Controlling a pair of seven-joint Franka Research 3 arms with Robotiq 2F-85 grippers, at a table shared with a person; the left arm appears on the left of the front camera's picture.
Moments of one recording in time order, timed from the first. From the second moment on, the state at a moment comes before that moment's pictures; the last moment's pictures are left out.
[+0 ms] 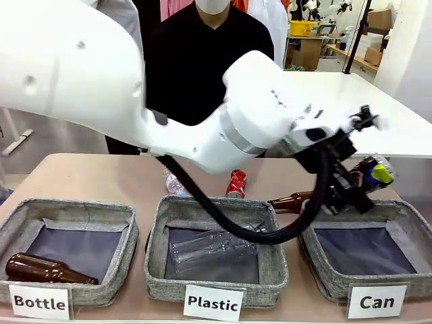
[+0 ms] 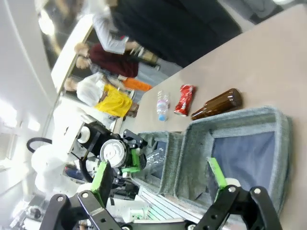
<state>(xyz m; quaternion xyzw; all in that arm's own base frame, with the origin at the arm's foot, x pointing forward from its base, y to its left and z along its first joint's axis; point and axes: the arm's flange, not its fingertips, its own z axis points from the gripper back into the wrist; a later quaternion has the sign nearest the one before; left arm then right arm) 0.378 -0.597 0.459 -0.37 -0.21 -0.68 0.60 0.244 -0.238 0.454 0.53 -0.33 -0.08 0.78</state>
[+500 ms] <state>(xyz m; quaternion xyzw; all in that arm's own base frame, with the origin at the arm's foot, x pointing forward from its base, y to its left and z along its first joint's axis) 0.386 -0.679 0.441 -0.28 -0.28 -0.71 0.58 0.126 -0.295 0.458 0.44 -0.34 -0.16 0.82</state>
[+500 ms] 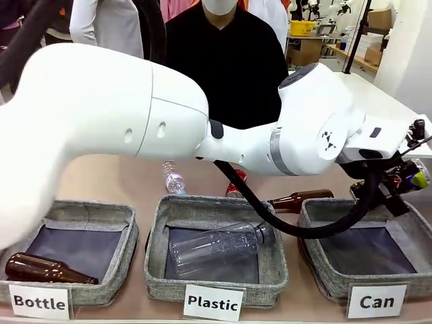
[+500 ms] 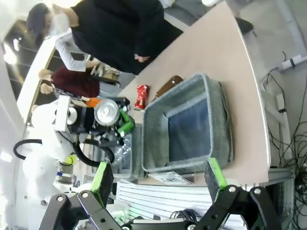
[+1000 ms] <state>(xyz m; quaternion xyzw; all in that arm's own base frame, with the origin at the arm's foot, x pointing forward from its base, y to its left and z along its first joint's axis) 0.402 -0.683 0.433 -0.28 -0.26 -0.71 0.60 0.129 -0.292 0.460 0.44 -0.34 -0.15 0.82</state>
